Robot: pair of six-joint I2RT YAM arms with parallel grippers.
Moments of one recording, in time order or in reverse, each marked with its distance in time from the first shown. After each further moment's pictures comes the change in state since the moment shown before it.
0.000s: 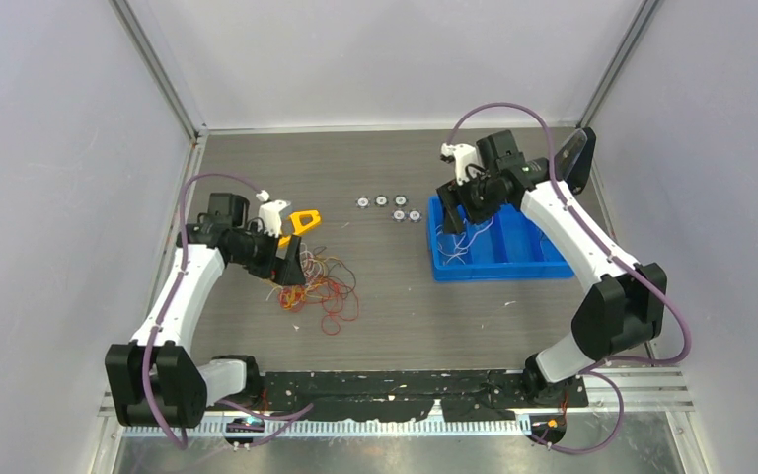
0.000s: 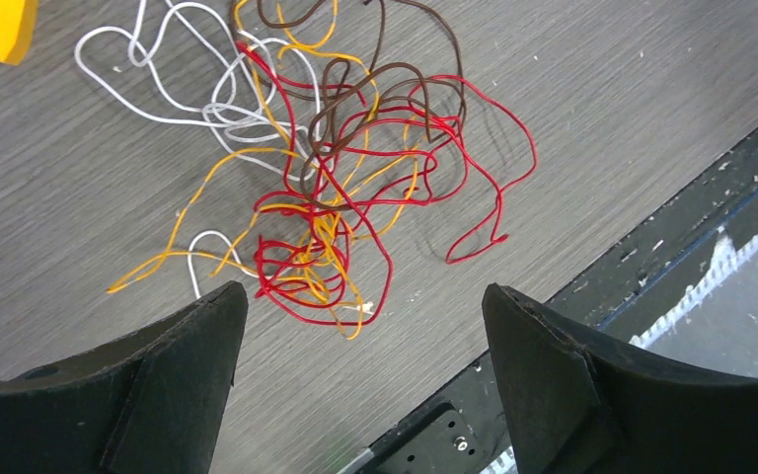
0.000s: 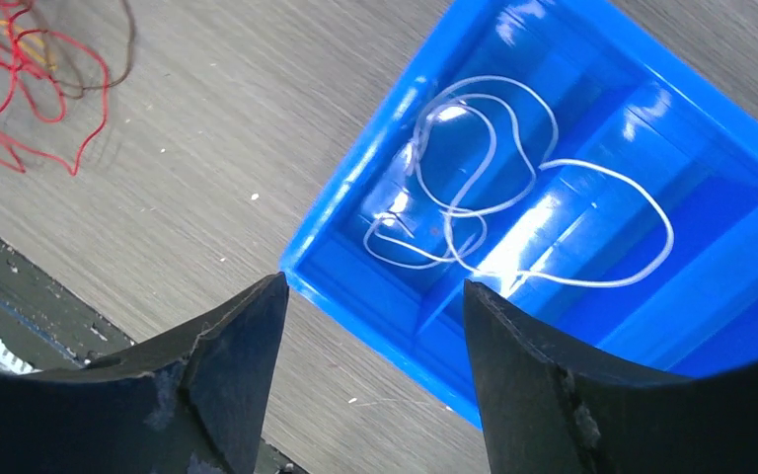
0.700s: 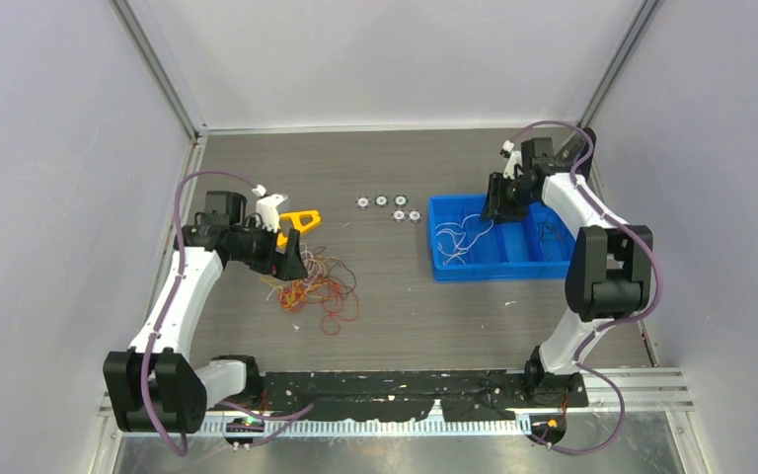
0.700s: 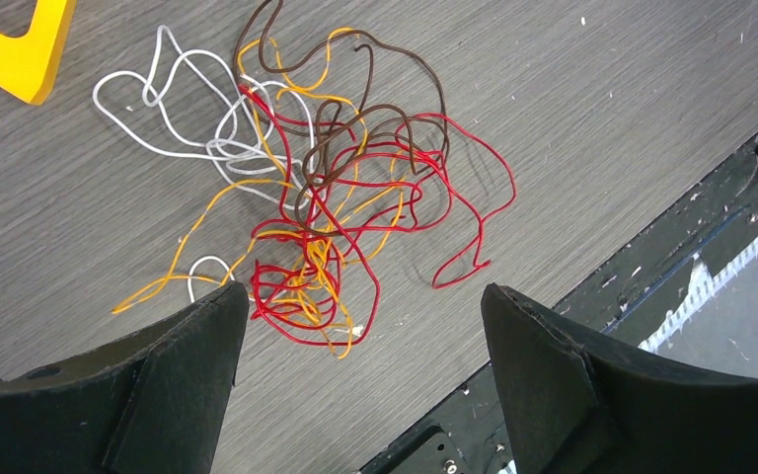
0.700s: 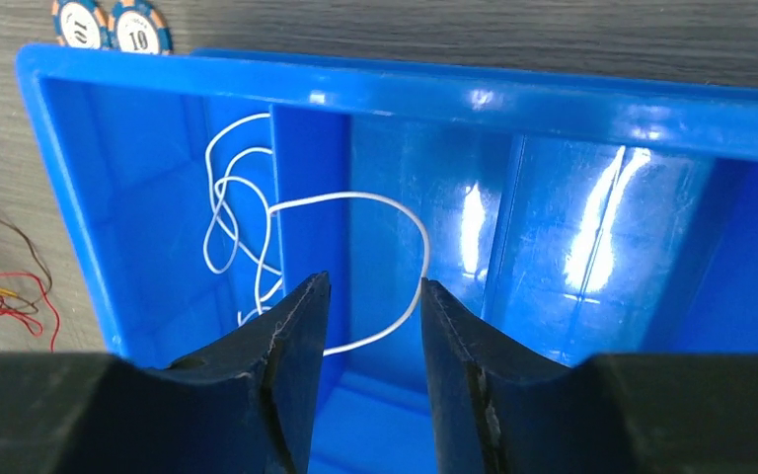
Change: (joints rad) left arm 0.000 -0.023 0.002 0.038 0.033 -0.054; right arm -0.319 0.198 -0.093 0.203 -0.012 0.275
